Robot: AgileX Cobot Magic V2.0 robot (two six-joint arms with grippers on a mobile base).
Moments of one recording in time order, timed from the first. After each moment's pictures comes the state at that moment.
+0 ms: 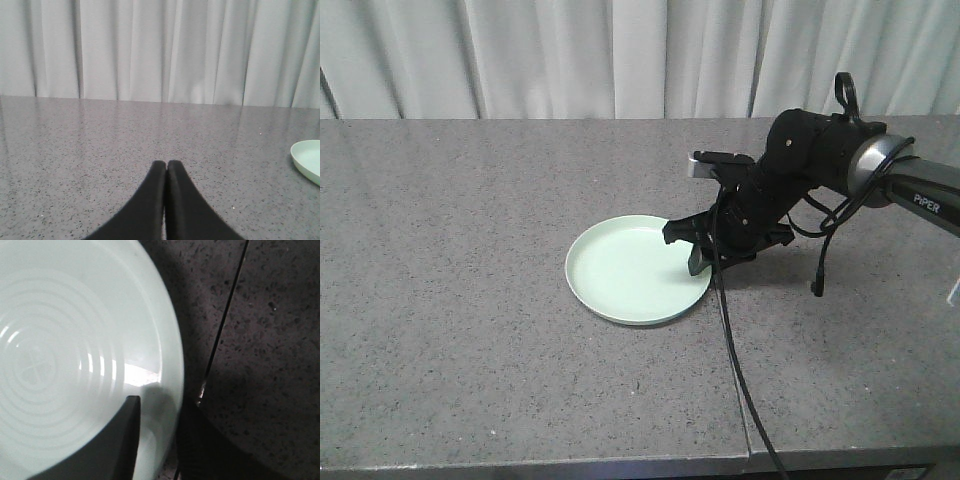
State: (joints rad) left arm -0.01 -0.01 0.03 -0.01 0.05 -0.02; right arm 0.28 2.08 -1.67 0.33 0.97 -0.10
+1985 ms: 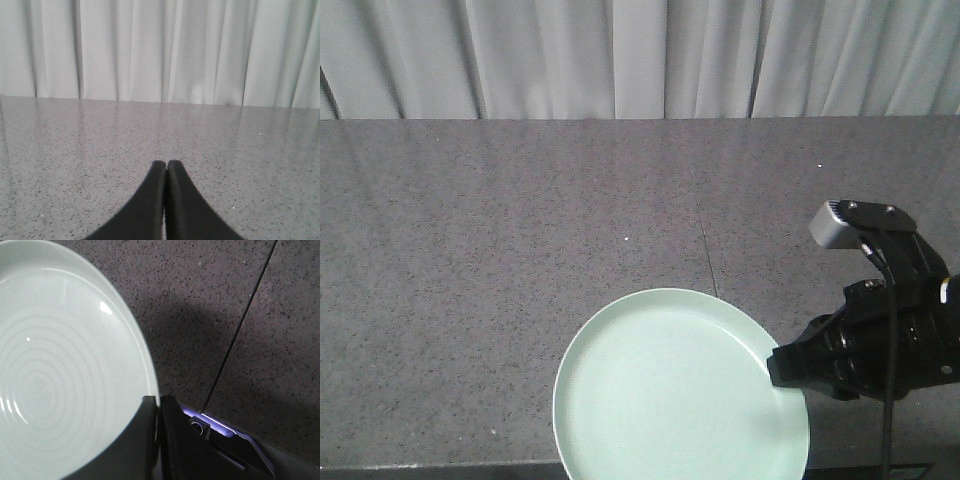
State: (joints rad) left arm -0.01 -0.01 0.03 -0.01 0.05 -0.02; right arm 0.28 1.14 -0.88 0.56 0.97 -0.26
